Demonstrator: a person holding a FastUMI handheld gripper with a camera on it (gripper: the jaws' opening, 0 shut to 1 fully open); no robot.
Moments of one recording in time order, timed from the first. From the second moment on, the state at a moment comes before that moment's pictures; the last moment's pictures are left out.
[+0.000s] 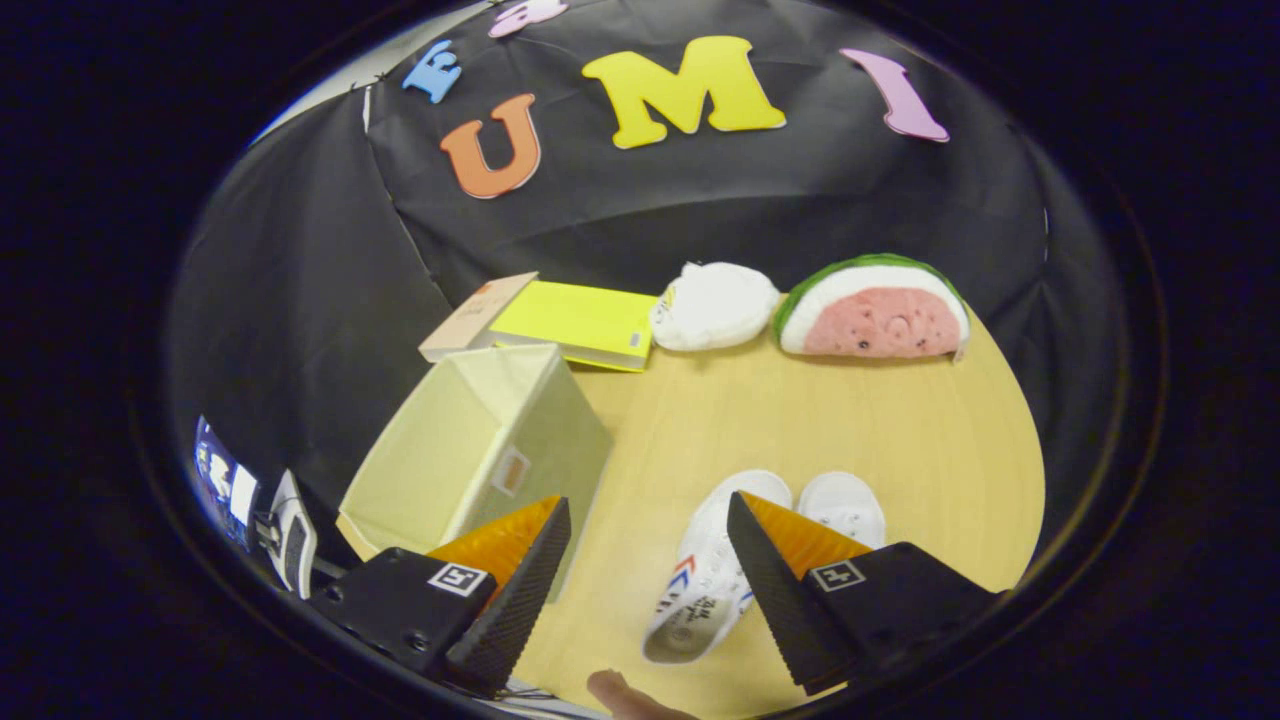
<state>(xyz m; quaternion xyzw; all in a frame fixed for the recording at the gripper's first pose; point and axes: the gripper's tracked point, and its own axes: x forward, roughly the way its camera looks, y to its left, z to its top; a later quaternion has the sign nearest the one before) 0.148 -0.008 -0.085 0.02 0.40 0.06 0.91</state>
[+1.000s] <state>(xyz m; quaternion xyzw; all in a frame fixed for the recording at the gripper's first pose) 0.123 -0.052 -0.207 0.01 0.57 0.03 0.82</state>
